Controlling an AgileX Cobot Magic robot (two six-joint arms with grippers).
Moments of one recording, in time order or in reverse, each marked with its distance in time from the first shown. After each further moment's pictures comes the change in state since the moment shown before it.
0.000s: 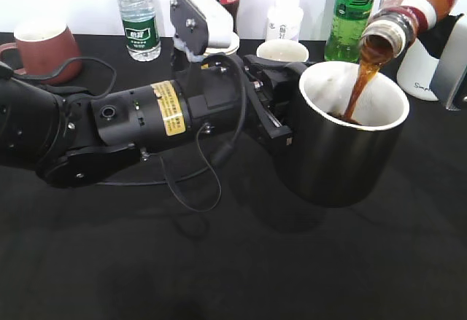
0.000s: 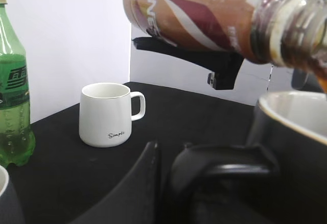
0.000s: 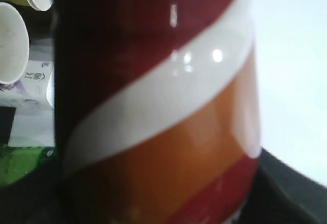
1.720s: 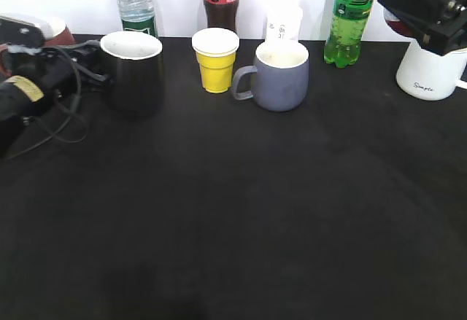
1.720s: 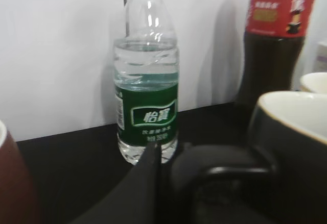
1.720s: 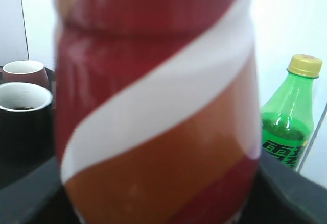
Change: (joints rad) left arm 0.637 0.262 -0.021 -0.191 -0.151 0.240; right arm 0.000 -0.001 0.000 -0.007 0.035 1.537
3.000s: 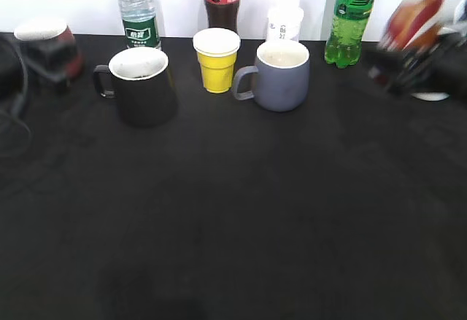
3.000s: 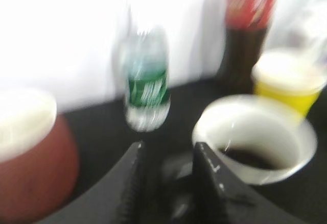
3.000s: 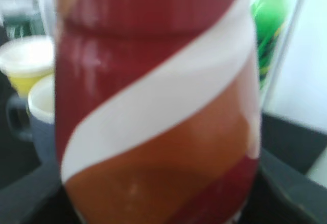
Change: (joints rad) left arm -0.023 -0.547 0.320 0.041 0.349 -0.031; right arm 0.000 0.347 0.000 0.258 -0.042 -0.278
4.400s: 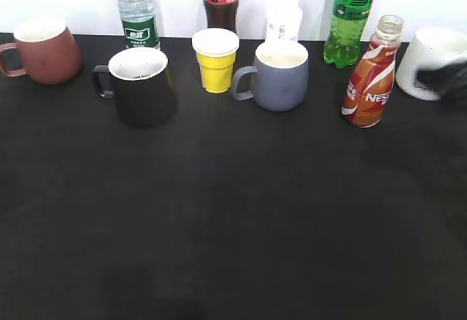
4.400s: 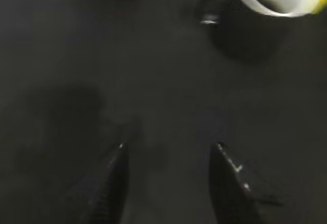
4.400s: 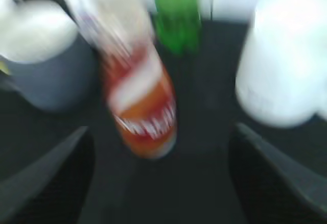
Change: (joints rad) left arm -0.127 -0.725 -0.107 -0.339 1.462 -0.051; right arm 0.000 -0.454 0.116 -0.274 0.538 0.531
